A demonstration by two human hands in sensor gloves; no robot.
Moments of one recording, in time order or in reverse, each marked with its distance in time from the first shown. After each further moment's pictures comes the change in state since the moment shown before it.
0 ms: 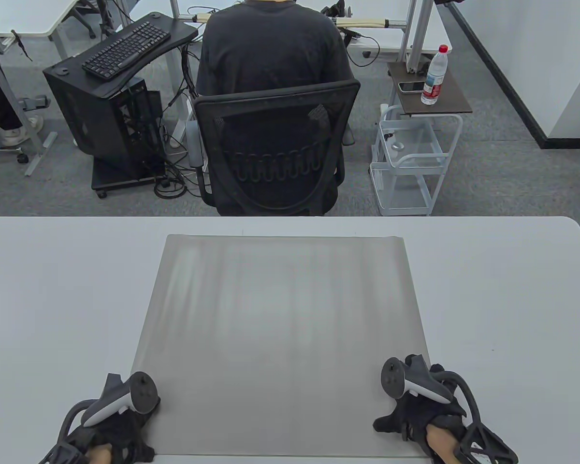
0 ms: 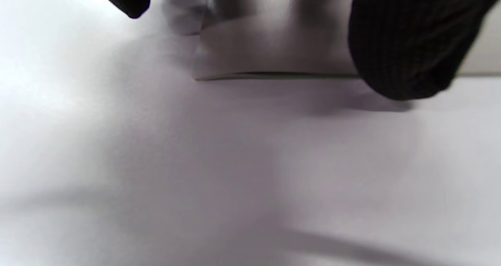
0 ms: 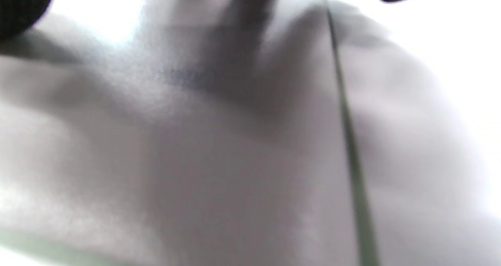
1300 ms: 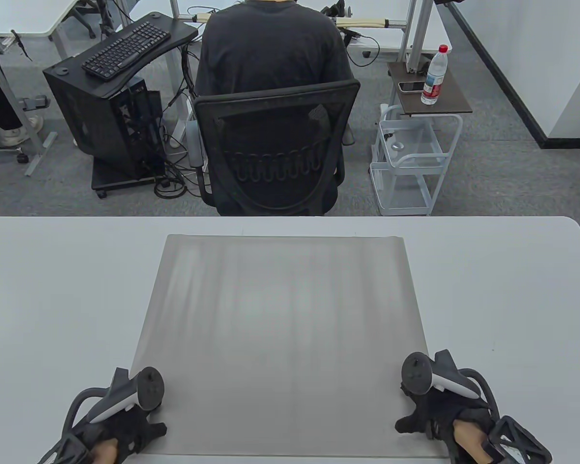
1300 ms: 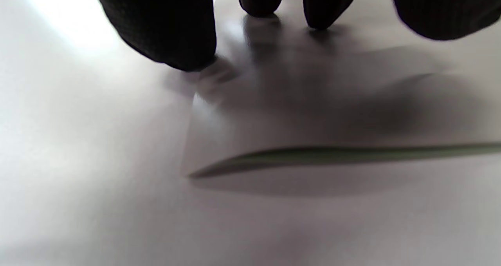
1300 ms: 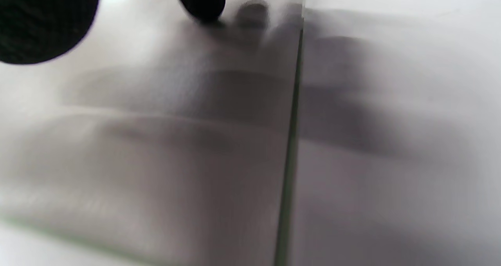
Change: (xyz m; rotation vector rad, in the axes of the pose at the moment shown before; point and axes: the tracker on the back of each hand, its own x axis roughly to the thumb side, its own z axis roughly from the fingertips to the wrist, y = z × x) left_hand 0.003 0.025 -0.010 0.178 -0.028 -0.018; right_hand -0.030 -0.014 -0.002 0.014 -0.106 -0.127
